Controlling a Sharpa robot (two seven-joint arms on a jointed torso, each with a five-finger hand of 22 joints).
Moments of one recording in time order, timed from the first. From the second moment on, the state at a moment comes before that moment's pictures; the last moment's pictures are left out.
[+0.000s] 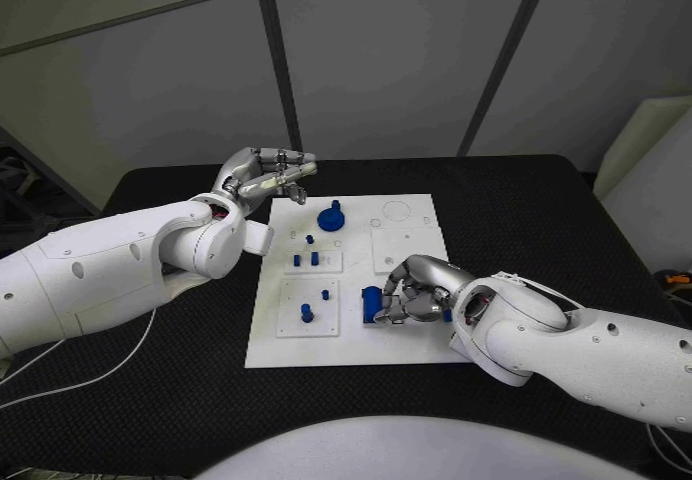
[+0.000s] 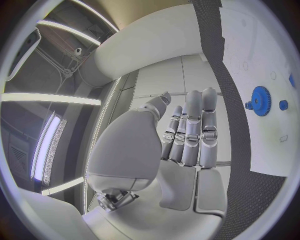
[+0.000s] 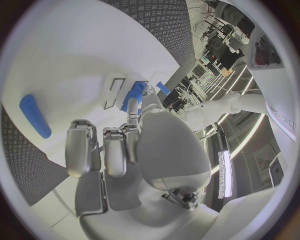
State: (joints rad) left arm 1.14 -0.84 0.00 1.46 -0.14 -0.35 0.39; left_hand 1.41 -0.12 0.32 0.05 0.16 0.97 0.18 0.12 0.07 0.99 0.12 0.24 0.08 1.19 0.04 0.96 0.45 0.20 1.17 0.13 0.39 1.21; right arm 0.95 -0.83 -0.01 1.81 -1.40 -0.36 -0.42; right_hand 1.43 0.00 -0.14 0.17 0.15 1.00 0.04 0.52 0.49 1.47 -0.03 1.41 1.32 1.47 -0.09 1.55 1.31 0.05 1.46 0.03 1.43 1.31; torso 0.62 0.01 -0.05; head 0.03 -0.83
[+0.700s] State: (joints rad) left arm 1.14 -0.85 0.00 1.46 -0.14 -0.35 0.39; left_hand 1.41 -0.12 0.32 0.05 0.16 0.97 0.18 0.12 0.07 0.98 0.13 0.24 0.08 1.19 0.04 0.96 0.45 0.20 1.17 0.13 0.39 1.21; right arm 0.95 -0.90 -0.01 1.84 -1.36 -0.39 -0.38; right_hand 1.33 -0.02 -0.21 0.25 0.08 0.99 0.06 0.46 0.48 1.46 -0.01 1.38 1.31 1.46 -0.08 1.55 1.31 0.05 1.45 0.04 1.42 1.31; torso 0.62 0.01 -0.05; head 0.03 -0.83
